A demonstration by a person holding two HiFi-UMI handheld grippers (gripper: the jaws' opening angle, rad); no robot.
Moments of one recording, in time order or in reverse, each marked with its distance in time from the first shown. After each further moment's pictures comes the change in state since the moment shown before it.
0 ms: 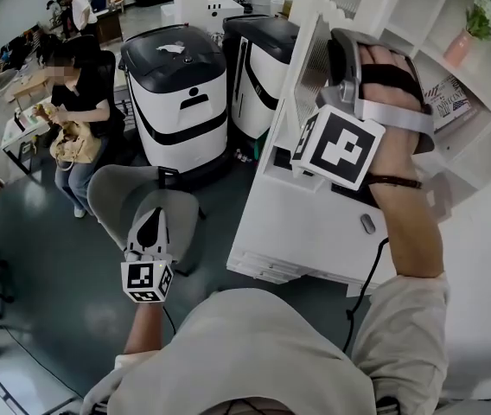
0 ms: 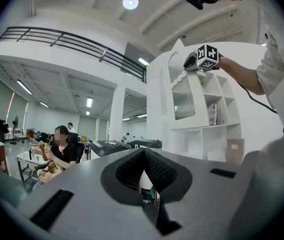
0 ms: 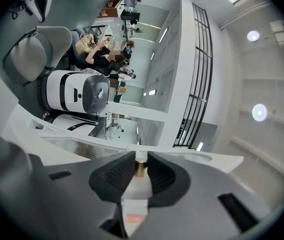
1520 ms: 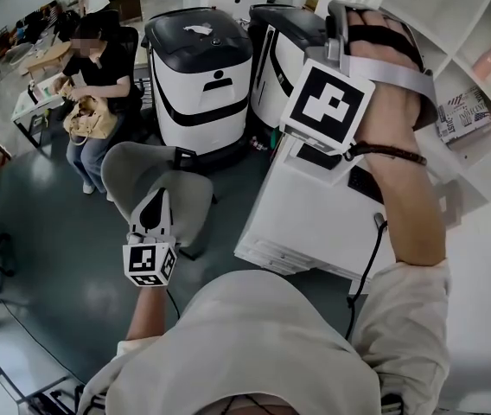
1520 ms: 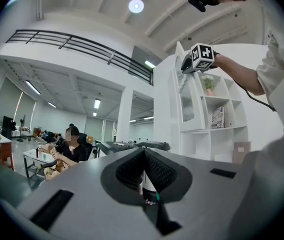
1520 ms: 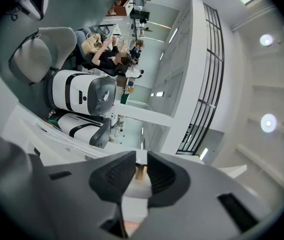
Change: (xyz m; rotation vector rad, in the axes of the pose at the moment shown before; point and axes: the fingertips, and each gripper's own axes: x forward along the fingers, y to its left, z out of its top) left arm -0.024 0.055 -0.002 -0.032 -0.028 0.069; right arm 0.013 -0.006 0.092 -0.086 0.002 0.051
